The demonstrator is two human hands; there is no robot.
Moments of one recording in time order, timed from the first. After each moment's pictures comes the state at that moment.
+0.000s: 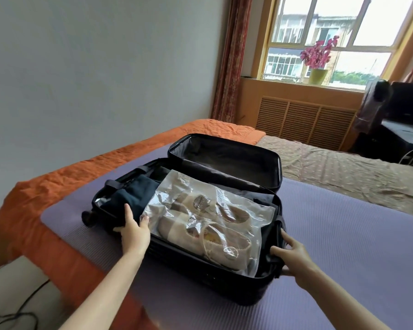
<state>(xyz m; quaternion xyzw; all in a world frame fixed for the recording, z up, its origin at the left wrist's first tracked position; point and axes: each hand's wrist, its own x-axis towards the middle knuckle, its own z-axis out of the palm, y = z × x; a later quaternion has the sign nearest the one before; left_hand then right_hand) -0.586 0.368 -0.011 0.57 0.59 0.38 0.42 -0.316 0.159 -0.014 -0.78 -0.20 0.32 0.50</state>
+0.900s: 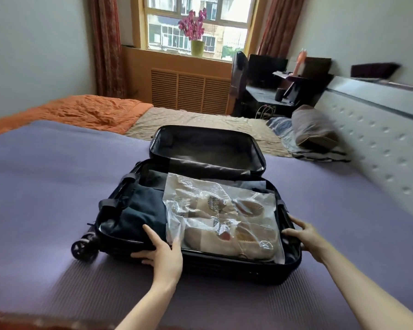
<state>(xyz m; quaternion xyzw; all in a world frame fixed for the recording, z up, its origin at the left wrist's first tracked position) -0.386 0.023 -0.040 0.64 0.43 0.20 0.60 -0.156 -0.228 -0.025 -0.82 -0.02 0.23 0.53</state>
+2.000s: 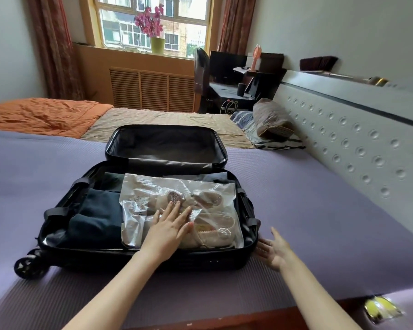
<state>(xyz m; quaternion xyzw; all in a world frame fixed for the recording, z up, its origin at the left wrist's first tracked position) -0.315 0.012 -0.048 0.98 0.07 0.06 0.17 -0.198 -0.260 -0.068 -0.56 0.24 0.26 0.75</state>
